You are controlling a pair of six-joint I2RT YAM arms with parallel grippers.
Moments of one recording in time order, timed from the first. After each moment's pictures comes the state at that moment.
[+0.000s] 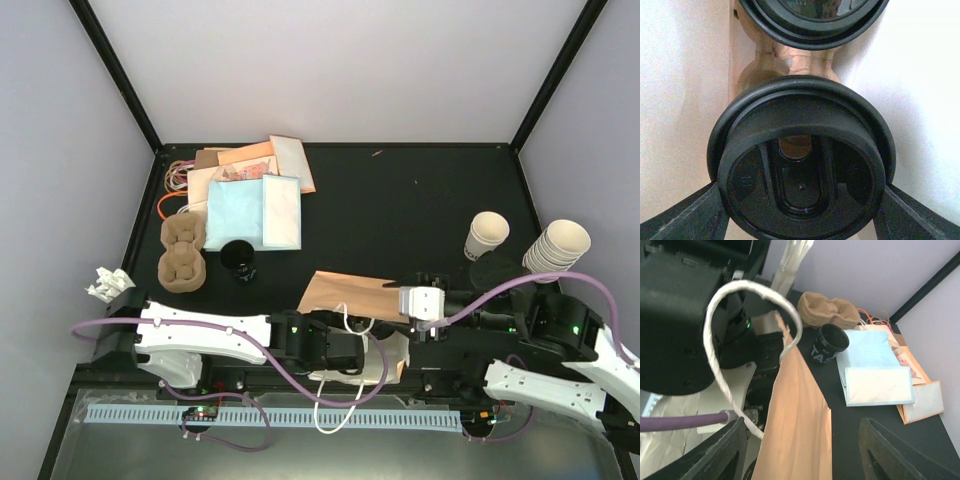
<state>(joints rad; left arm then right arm) -1.55 1.44 1.13 -0.99 -0.63 0.11 1.08 0.67 1.11 -0.90 -0.22 -0.58</state>
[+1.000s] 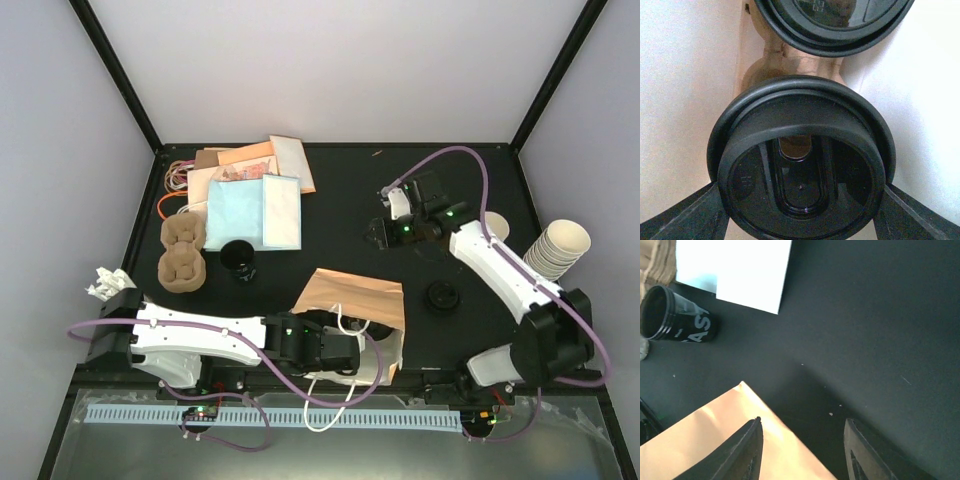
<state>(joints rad) -1.55 1.41 1.06 -0.93 -0.66 0.09 0.43 1.39 1.15 -0.69 -0.42 0.20</state>
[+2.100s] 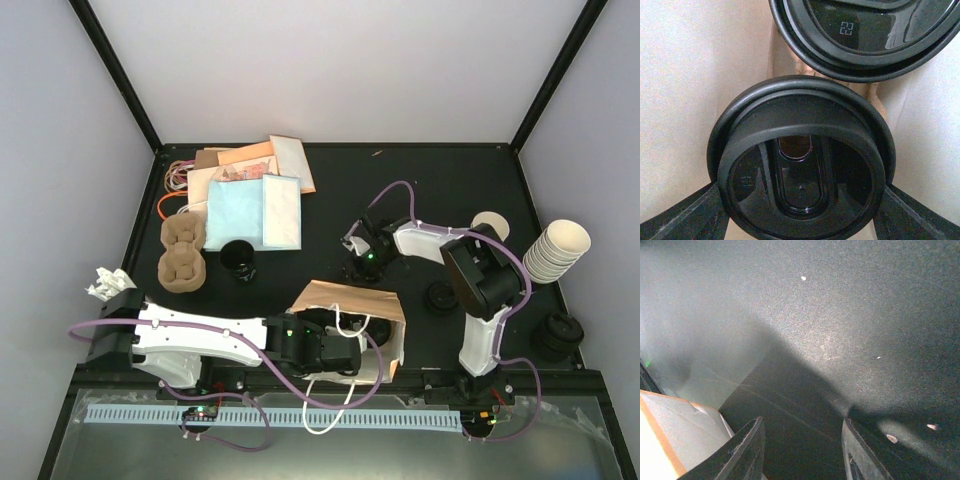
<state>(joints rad) -1.56 1.41 1.04 -0.88 -0.71 0.14 0.55 1.89 1.10 -0.57 -0.65 0.26</state>
